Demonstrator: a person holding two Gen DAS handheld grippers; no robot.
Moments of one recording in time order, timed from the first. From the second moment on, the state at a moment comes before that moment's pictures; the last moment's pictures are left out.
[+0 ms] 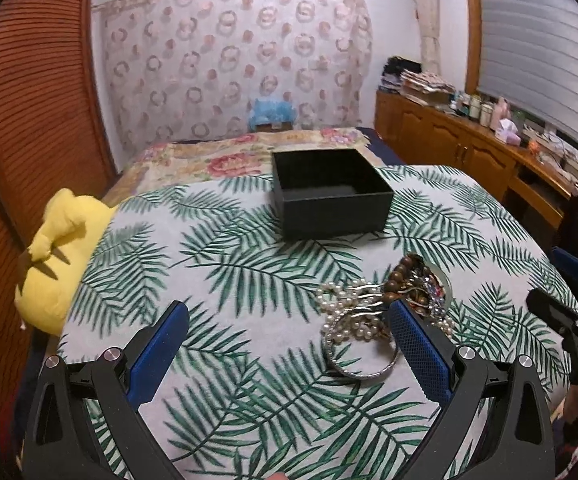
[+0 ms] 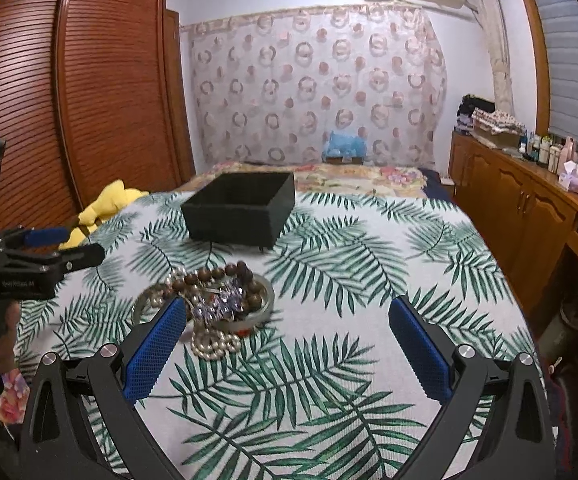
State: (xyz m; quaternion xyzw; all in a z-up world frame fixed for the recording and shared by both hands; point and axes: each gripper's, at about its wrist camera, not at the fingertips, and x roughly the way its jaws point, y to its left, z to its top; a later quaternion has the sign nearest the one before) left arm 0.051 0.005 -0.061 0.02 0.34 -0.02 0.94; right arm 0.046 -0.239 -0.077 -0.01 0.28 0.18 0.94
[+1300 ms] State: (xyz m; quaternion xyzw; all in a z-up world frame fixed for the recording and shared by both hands) left arm 0.093 -0.064 -0.055 0.05 0.36 -0.23 0.90; right arm 0.050 -0.248 -0.092 0.01 0.31 0.22 0.92
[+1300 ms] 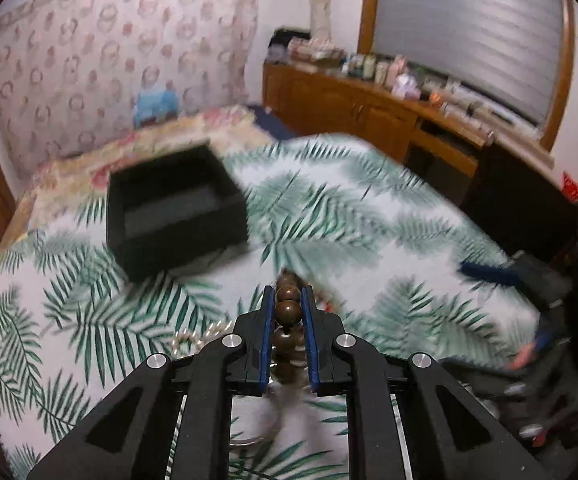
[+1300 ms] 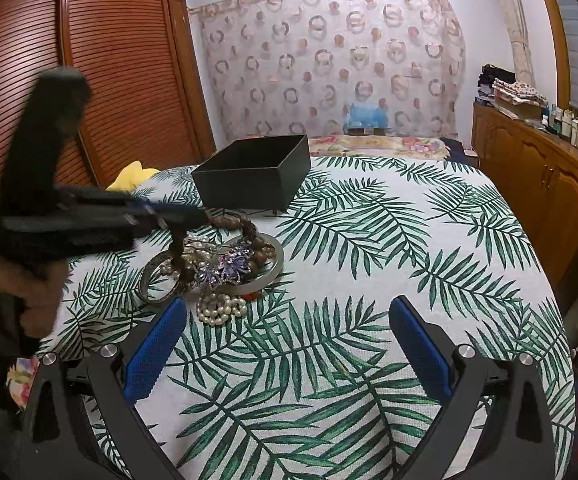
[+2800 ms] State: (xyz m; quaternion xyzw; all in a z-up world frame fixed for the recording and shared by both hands) left arm 0.085 -0.047 -0.014 -0.03 0.34 -0.26 0.90; right arm 0.063 -0.229 -0.080 0.02 0.32 0.30 0.90
